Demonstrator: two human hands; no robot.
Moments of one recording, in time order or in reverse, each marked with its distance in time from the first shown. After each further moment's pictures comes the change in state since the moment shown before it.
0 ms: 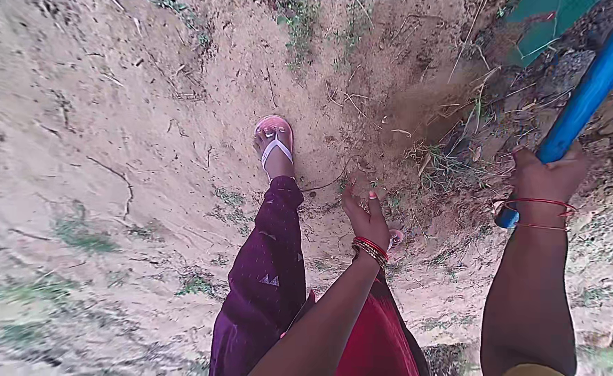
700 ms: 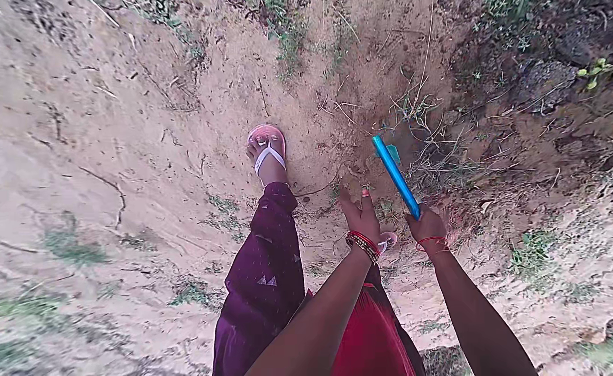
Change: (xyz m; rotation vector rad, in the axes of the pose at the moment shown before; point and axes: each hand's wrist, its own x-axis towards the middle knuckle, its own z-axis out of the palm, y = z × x) left_hand 0.005 0.009 0.009 -0.053 -0.064 -0.114; right_hand -0.080 0.041 0.071 -0.593 -0.749 0.156
